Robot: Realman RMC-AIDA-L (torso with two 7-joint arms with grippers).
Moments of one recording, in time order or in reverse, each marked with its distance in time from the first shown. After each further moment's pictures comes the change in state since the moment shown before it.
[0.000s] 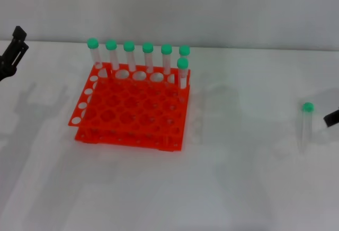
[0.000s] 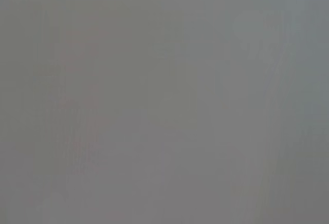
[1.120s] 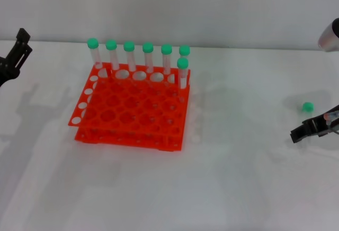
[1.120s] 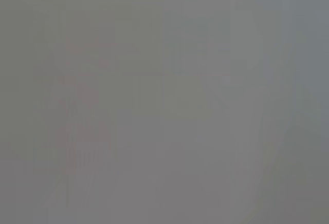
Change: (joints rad) left arm 0.008 -0.006 0.006 0.006 0.011 0.010 0.026; right arm 0.061 0.001 -0.133 0.277 0.076 -0.199 0.162
